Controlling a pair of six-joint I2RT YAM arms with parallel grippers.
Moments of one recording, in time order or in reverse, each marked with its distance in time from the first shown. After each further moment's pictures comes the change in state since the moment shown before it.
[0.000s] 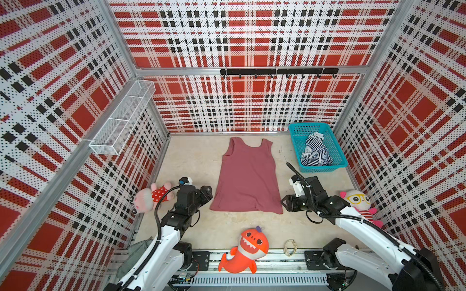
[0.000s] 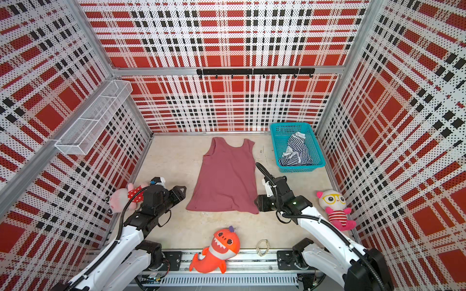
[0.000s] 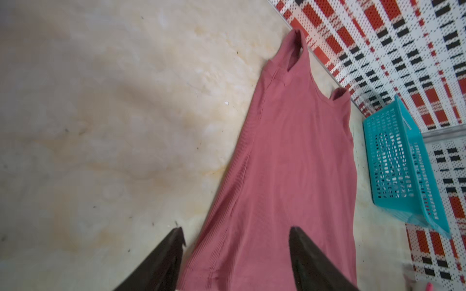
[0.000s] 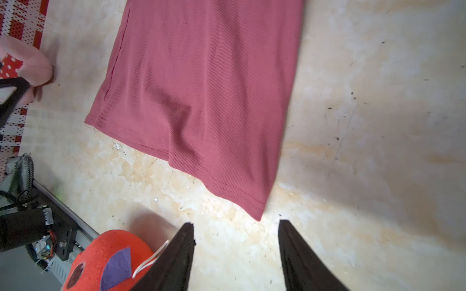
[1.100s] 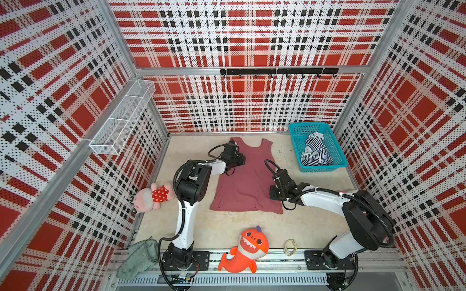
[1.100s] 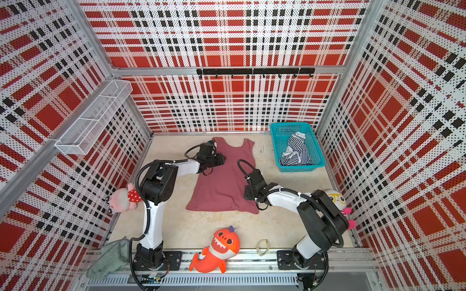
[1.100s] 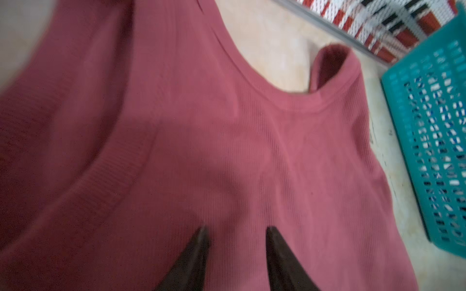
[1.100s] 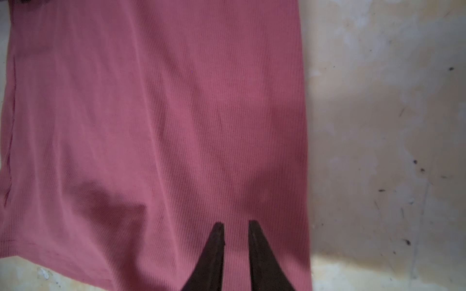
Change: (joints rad) left arm -0.175 1.440 1.004 0.360 0.171 0.206; right arm 0.134 0.600 0.143 0.355 0.248 0.273
